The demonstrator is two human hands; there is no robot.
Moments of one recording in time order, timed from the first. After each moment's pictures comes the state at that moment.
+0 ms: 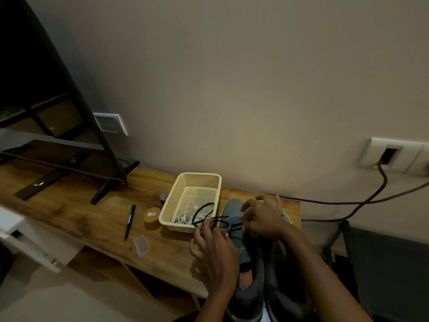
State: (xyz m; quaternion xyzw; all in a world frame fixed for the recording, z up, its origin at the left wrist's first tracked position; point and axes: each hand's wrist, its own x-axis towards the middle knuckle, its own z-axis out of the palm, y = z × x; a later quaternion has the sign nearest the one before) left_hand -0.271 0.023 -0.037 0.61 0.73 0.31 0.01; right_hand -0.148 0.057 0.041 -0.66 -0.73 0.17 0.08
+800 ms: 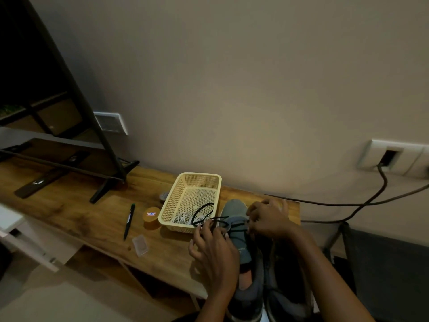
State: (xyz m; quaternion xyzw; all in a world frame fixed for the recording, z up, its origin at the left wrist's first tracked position) left_hand -0.270 0.025 -0.043 0.60 0.73 0.32 0.00; right_hand -0.138 0.054 0.042 -0.67 -0.71 0.19 0.07
